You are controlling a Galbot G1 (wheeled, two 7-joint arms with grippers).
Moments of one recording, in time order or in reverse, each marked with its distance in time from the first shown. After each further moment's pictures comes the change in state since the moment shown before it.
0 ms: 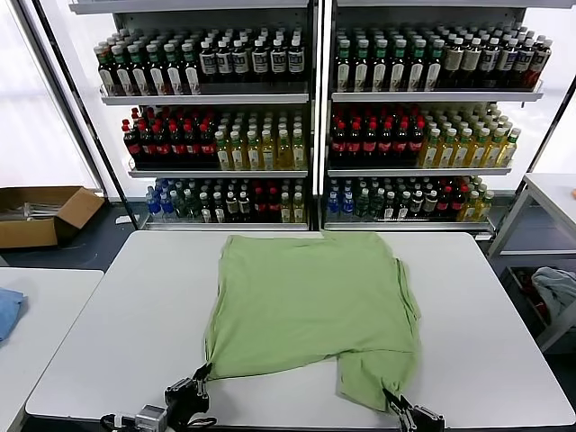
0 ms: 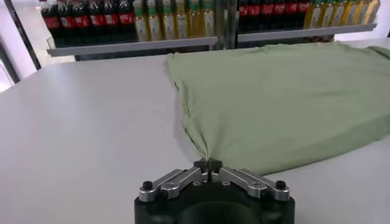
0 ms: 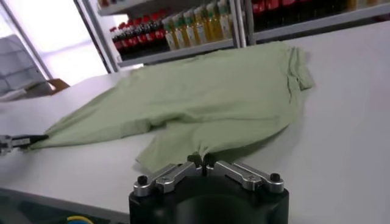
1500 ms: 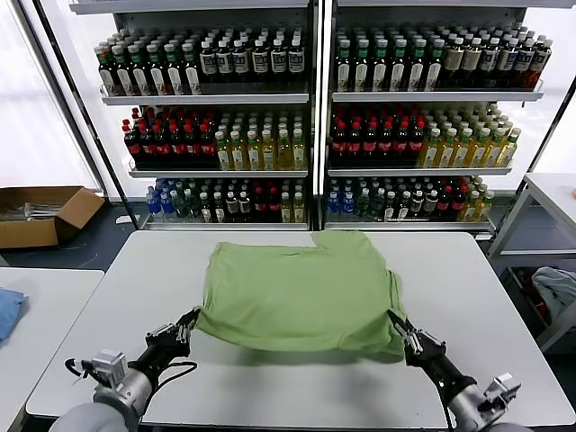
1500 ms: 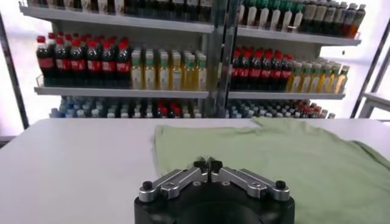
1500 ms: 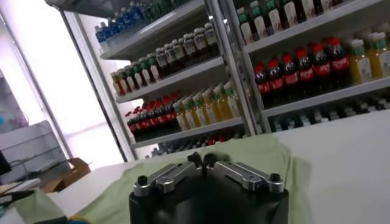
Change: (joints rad) left arm -0.294 0.153 -0.063 0.056 -0.382 0.104 0.043; right arm 0.528 -0.106 -0.115 -0.214 0.200 -0.033 0.154
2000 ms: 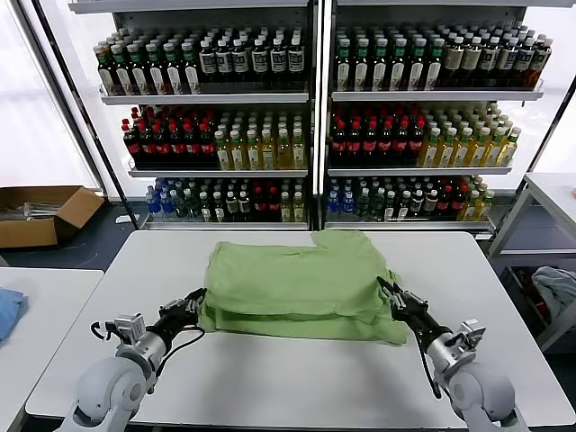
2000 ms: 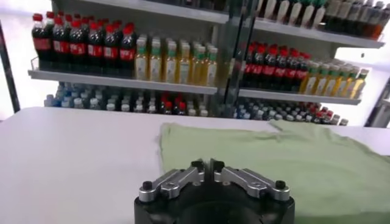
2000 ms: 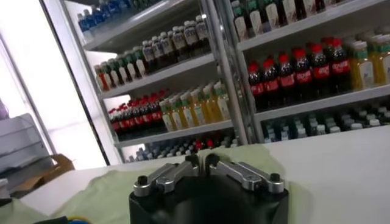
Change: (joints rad) left arm -0.195 -0.007 0.056 0.205 -0.030 0.017 -0.017; right arm 0.212 -0.010 -0.120 -0.178 -0.107 -0.050 0.053
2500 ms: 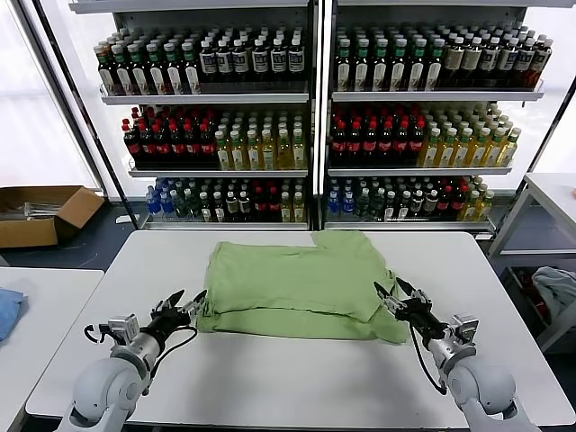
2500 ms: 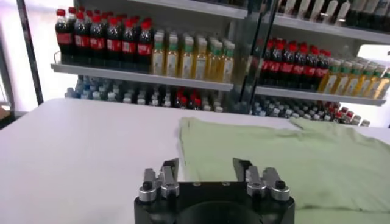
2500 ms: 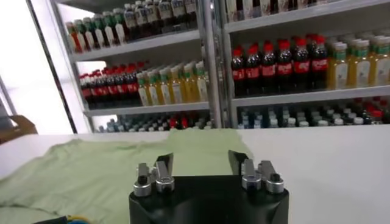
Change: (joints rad) left arm 0.066 -0.026 -0.030 -0.014 0.020 0.007 -0.012; right arm -0.112 -0.005 0.049 0.089 -0.149 -0.106 0.072
